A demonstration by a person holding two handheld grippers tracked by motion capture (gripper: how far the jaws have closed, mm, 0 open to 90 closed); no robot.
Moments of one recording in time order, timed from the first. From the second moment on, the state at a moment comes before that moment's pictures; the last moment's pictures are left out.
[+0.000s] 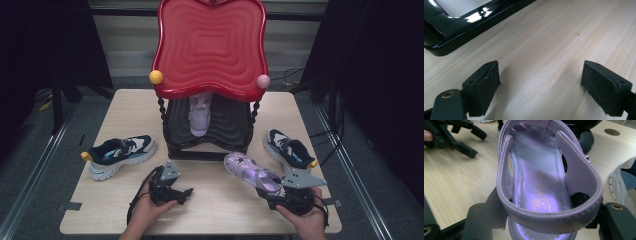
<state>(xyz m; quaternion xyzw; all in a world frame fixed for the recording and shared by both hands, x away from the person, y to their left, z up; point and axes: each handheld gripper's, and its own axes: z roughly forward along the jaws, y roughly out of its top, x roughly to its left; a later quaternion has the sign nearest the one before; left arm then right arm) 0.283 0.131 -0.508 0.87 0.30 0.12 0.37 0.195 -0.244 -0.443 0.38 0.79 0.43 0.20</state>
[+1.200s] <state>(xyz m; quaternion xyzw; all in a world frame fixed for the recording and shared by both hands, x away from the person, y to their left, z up) 0.283 0.131 -0.508 0.87 0.30 0.12 0.37 0.229 -0.181 -0.409 0.47 0.70 0.43 0.33</state>
